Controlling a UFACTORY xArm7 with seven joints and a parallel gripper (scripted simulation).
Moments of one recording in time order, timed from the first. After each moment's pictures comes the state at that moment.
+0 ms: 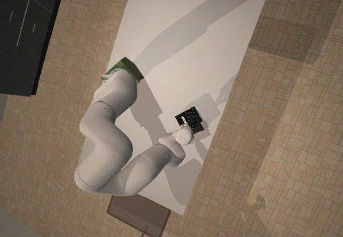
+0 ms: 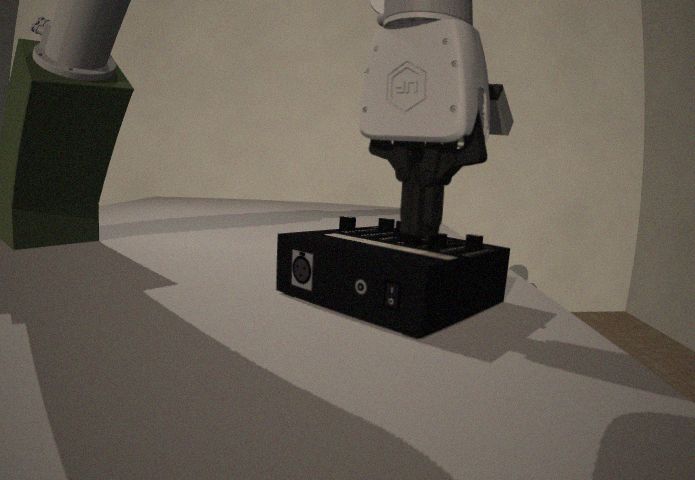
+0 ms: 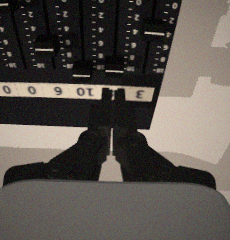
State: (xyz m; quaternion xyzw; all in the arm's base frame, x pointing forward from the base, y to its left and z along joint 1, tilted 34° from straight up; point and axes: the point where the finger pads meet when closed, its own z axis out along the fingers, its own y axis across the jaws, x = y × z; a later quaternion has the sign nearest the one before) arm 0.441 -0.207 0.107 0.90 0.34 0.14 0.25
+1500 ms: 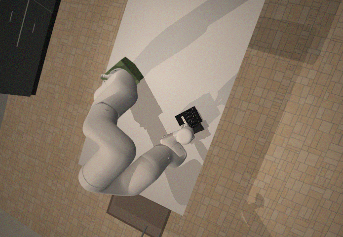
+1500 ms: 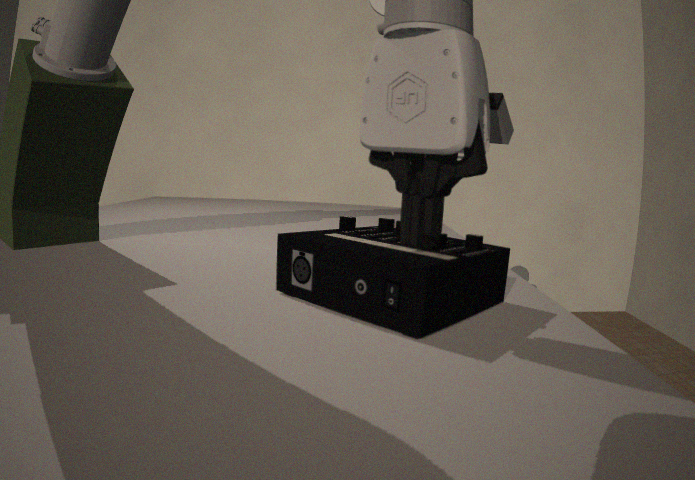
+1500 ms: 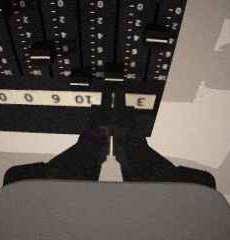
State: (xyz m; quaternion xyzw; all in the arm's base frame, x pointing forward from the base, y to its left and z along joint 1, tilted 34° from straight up) arm 0.446 -0.209 0.100 0.89 0.34 0.14 0.25
